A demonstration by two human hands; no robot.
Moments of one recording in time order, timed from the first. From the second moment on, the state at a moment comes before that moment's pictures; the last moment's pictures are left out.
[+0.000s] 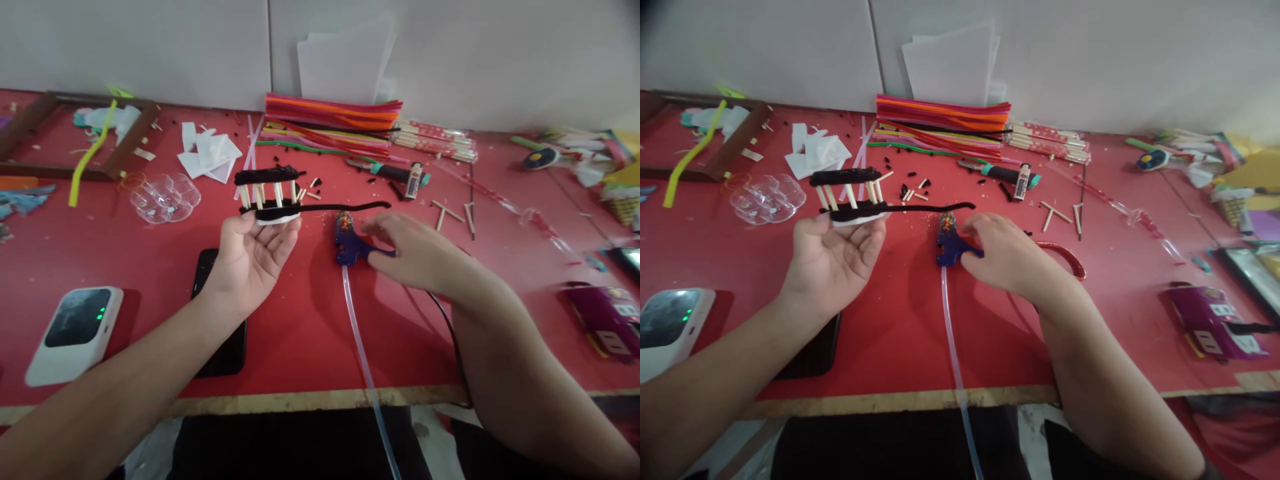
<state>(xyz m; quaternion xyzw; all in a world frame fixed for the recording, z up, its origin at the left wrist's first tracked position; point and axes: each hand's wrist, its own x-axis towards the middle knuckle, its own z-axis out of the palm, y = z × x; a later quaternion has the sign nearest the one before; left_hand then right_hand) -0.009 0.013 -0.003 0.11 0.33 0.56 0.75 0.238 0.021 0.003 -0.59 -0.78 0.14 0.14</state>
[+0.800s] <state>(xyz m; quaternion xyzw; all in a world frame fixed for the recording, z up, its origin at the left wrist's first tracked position) -0.012 -0.008 -0.007 0.16 0.09 0.35 0.92 0.199 -0.008 0.017 -0.65 -0.68 0.07 0.33</state>
